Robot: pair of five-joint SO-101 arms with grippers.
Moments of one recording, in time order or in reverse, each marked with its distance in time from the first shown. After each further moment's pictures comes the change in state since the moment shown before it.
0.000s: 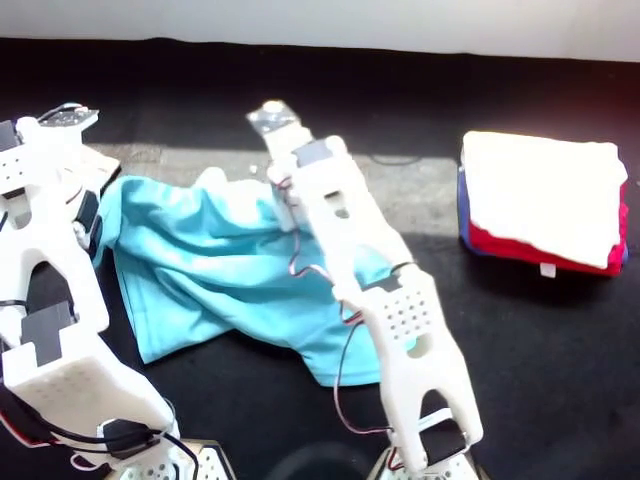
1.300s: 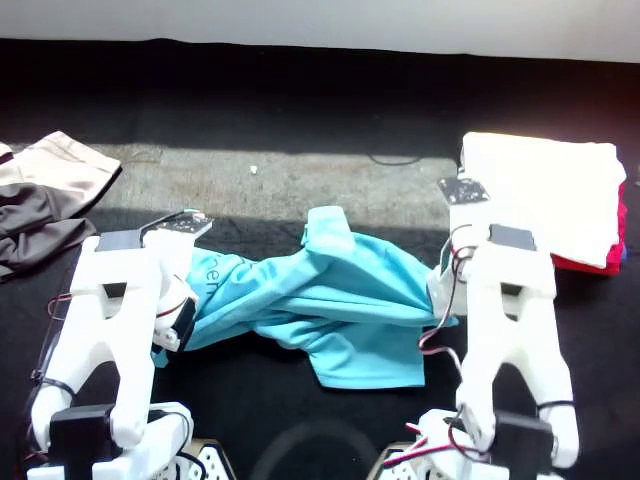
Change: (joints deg) left arm 18.8 -34.3 61.7 -18.8 3.3; right arm 32.4 -71.9 83.8 -7.5 15.1
